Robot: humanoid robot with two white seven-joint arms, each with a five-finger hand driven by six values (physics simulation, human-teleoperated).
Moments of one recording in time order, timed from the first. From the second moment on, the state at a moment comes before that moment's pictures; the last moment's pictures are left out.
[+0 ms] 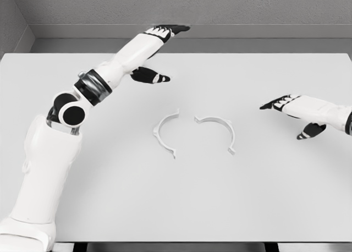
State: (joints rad) left arm -0.49 0.14 -0.20 -1.45 -0.56 -0.42 -0.43; right arm -0.34 -0.86 0.36 -1.54 0.40 -0.42 0.61
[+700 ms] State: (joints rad) left arm -0.31 0.35 -0.17 -1.35 -0.44 -0.61 -0.43; right arm -0.38 -0.76 0.45 -1.73 0.42 -0.43 0.61
